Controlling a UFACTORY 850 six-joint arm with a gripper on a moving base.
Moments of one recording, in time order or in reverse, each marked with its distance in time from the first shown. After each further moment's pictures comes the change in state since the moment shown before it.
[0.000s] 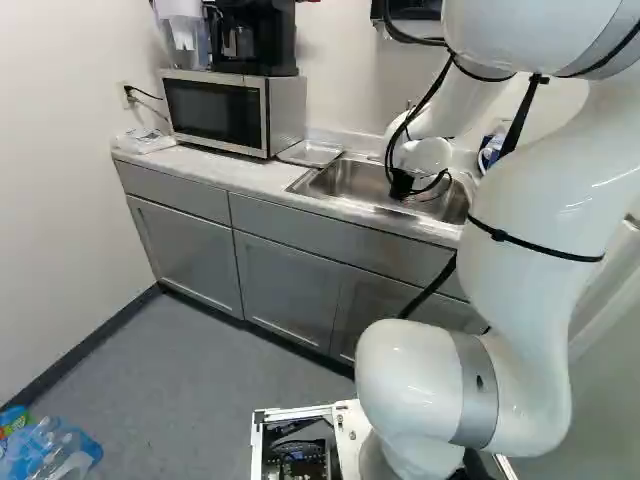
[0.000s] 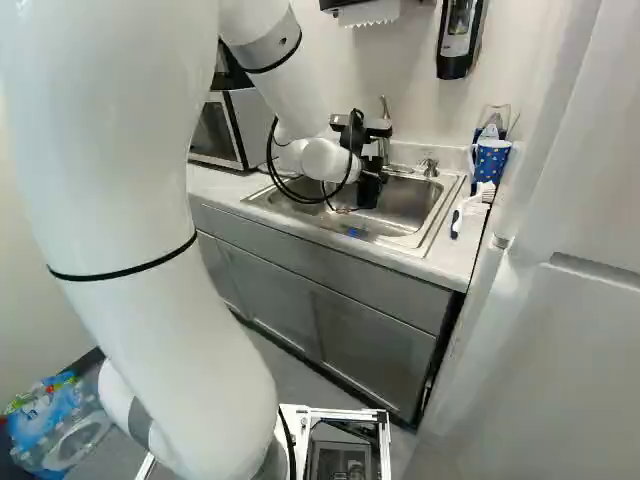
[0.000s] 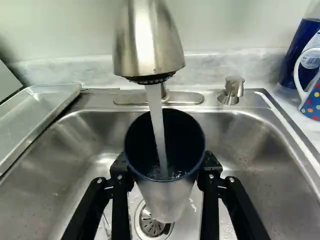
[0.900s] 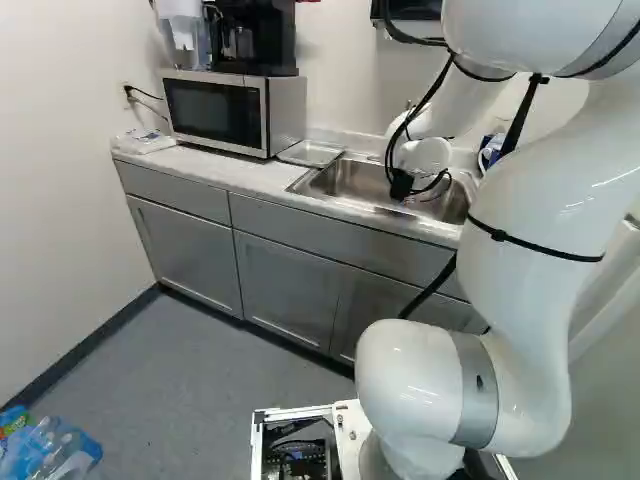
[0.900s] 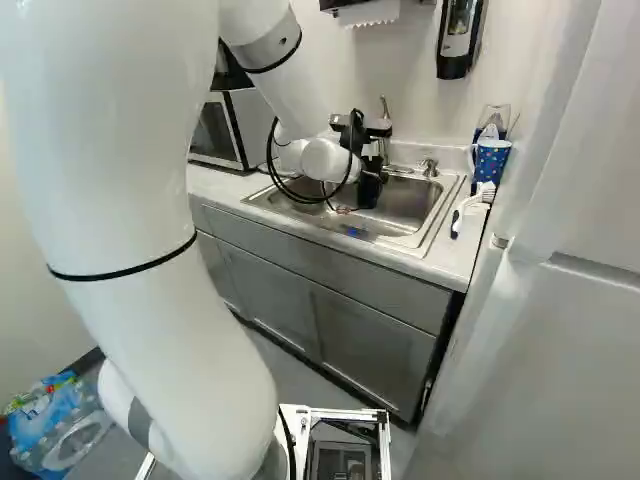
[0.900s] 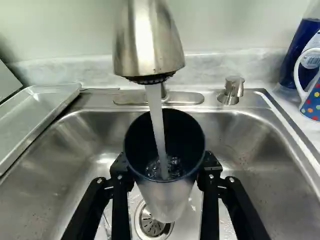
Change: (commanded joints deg) arm 0.0 0.0 0.0 0.0 0.0 0.0
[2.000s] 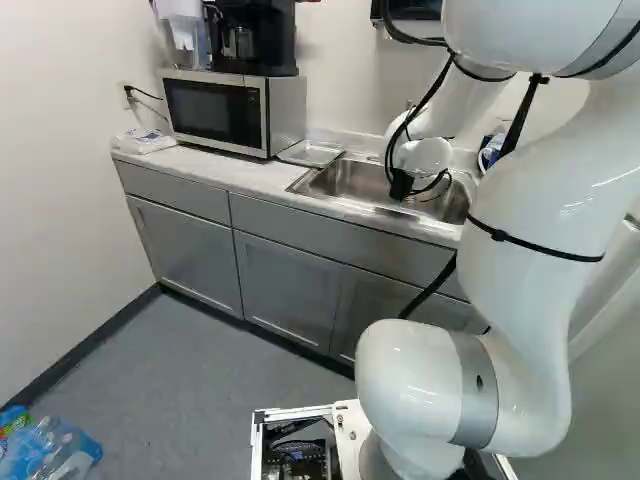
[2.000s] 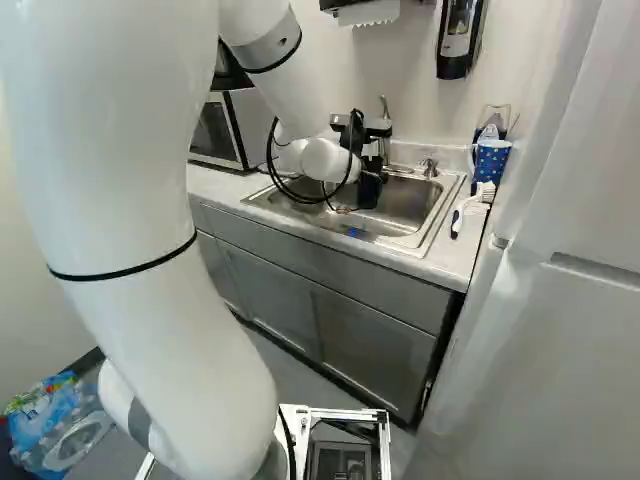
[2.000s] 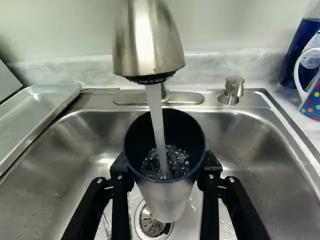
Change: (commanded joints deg) arm 0.0 0.0 0.0 0.0 0.0 0.0
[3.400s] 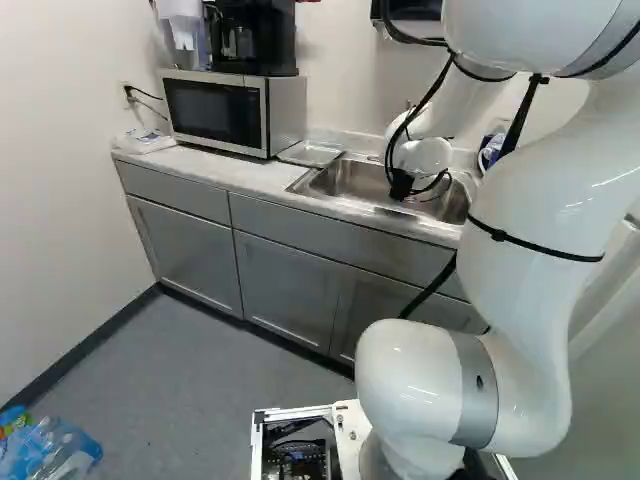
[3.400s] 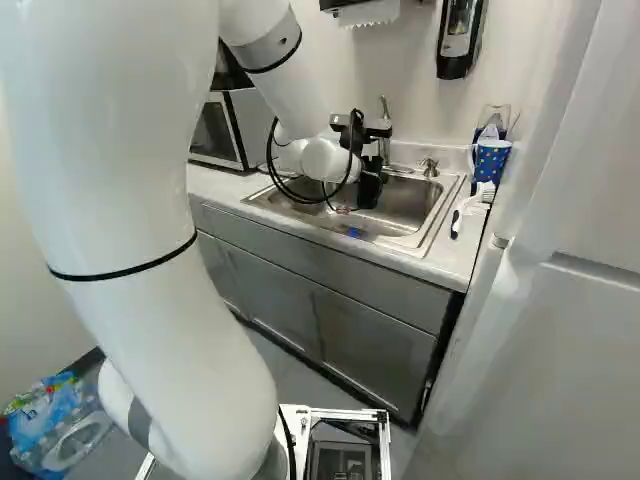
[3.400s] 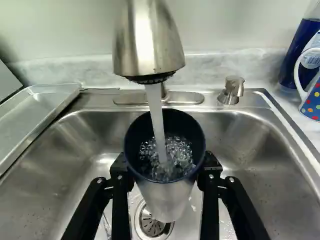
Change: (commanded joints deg) arm 0.0 0.0 0.0 0.0 0.0 0.0
